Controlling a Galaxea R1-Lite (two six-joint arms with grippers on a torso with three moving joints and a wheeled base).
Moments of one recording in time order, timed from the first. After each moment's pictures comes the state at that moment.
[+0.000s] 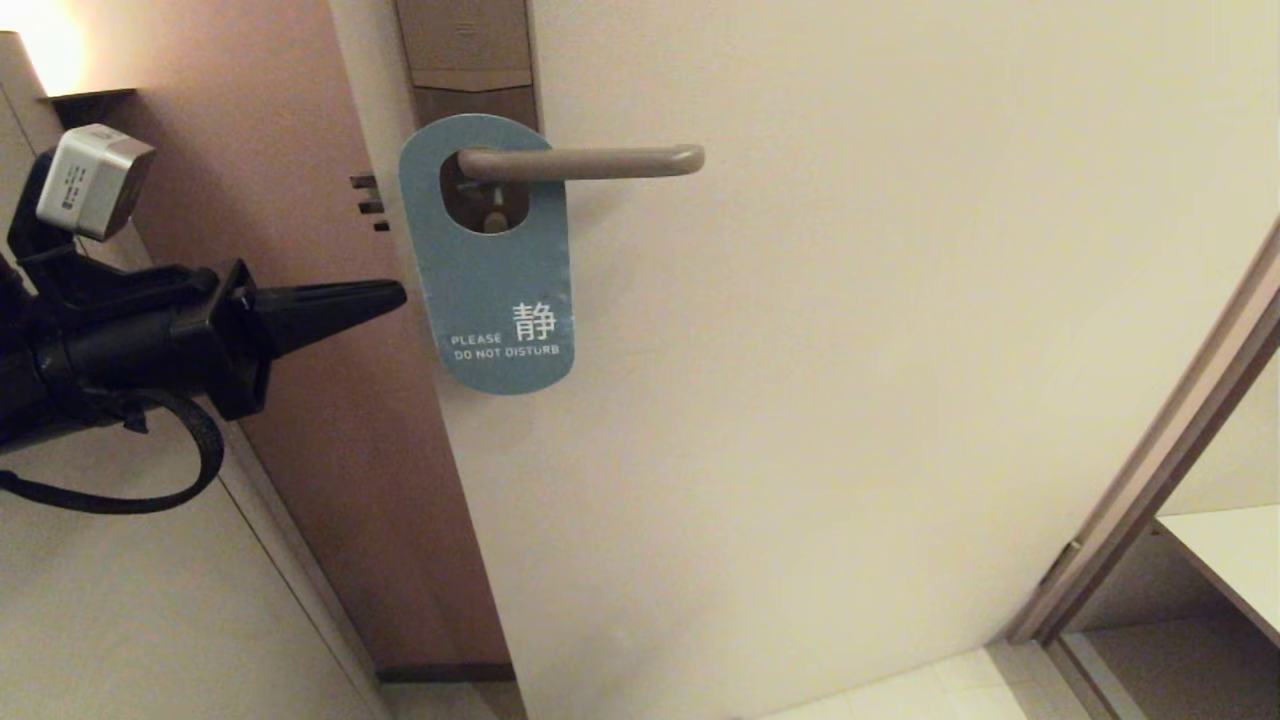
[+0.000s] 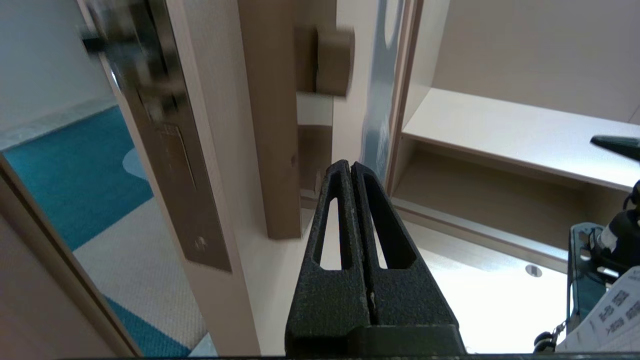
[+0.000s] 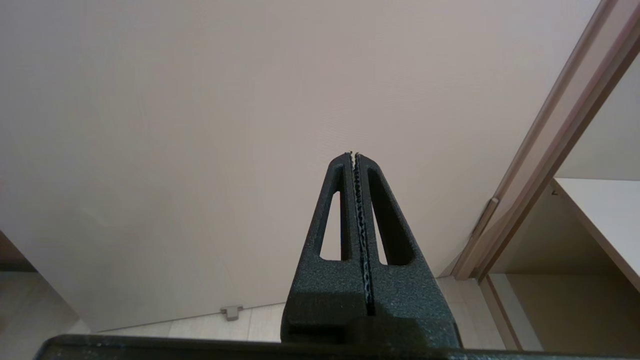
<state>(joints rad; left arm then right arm) -0.03 1.48 -0.79 -0.77 -1.04 -0.06 0.00 0.00 0.00 0.00 0.00 -0.02</state>
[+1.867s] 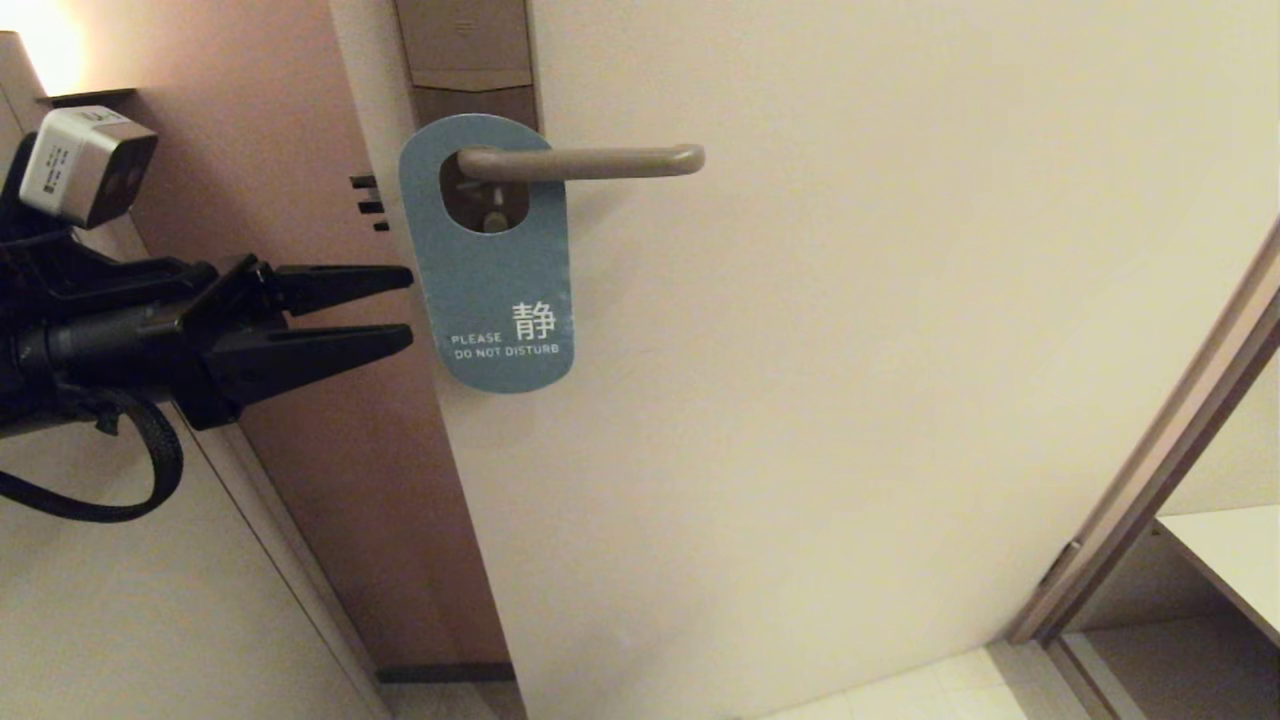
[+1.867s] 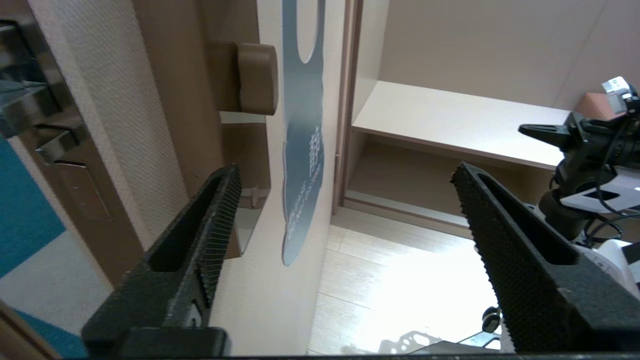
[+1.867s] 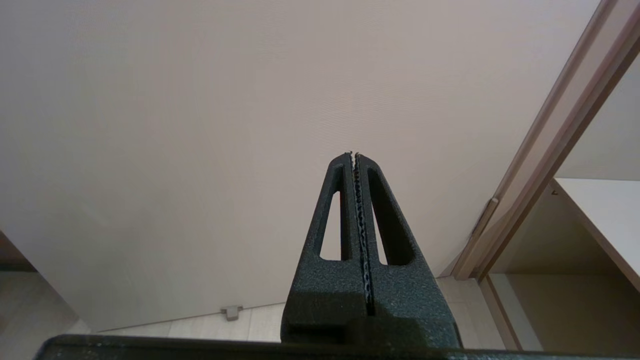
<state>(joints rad) -0.04 1.46 -0.83 -0.68 -1.16 -0.06 0.00 0.00 0.00 0.00 0.00 -0.02</state>
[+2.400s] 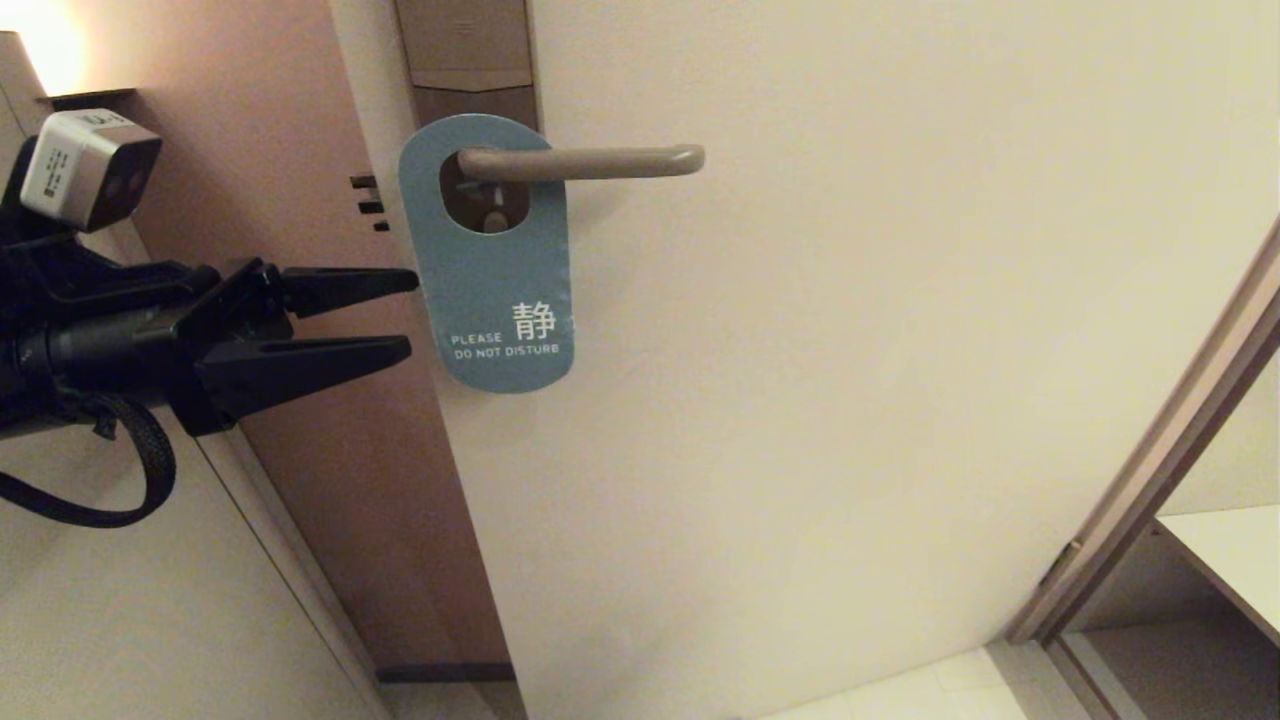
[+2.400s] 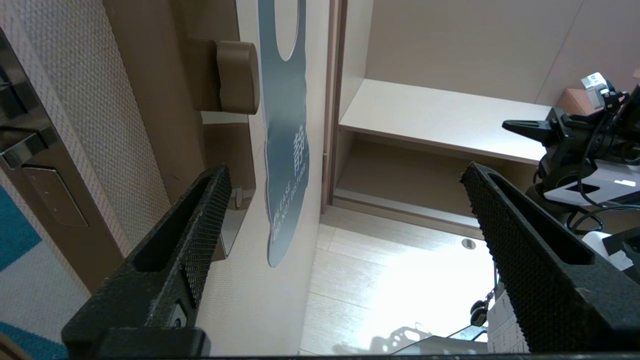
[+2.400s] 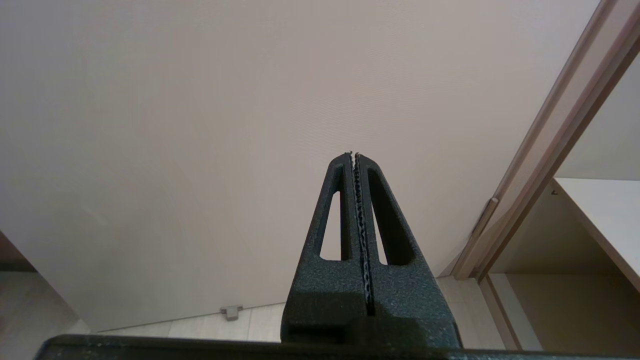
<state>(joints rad) -0.05 1.46 -0.83 -0.68 -1.19 -0.07 0.00 0.00 0.00 0.00 0.00 -0.02</state>
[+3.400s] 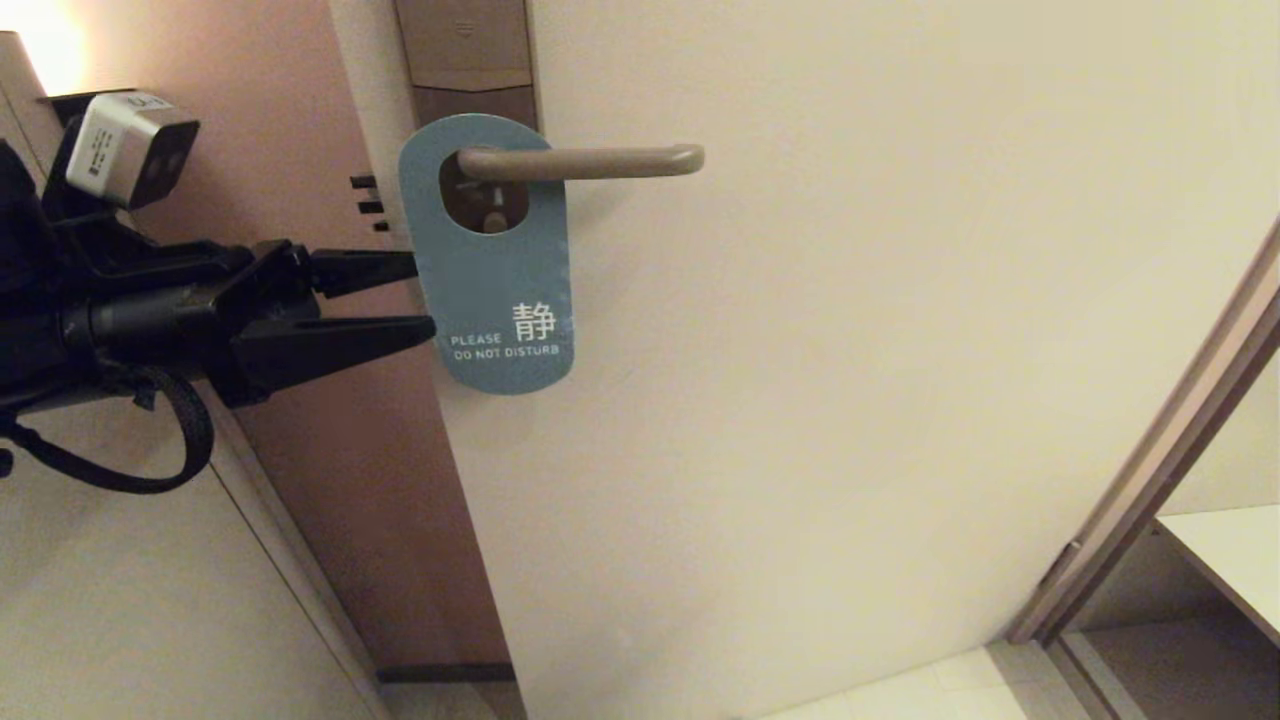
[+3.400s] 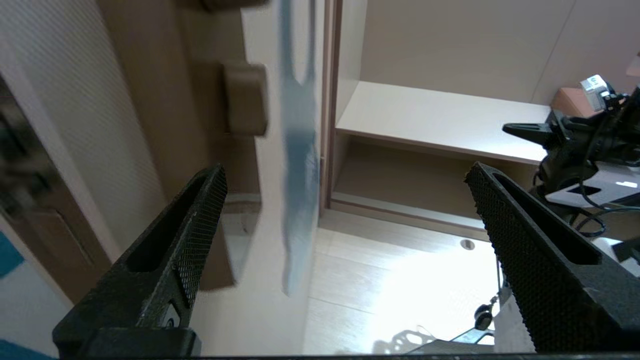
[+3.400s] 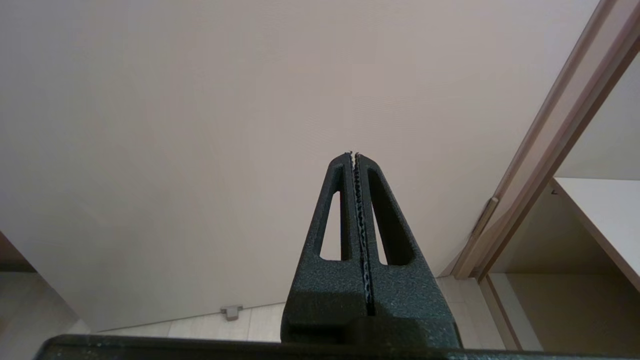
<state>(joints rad) -0.08 1.52 -0.90 -0.68 -1.19 -0.07 0.00 0.00 0.00 0.00 0.00 -0.02</state>
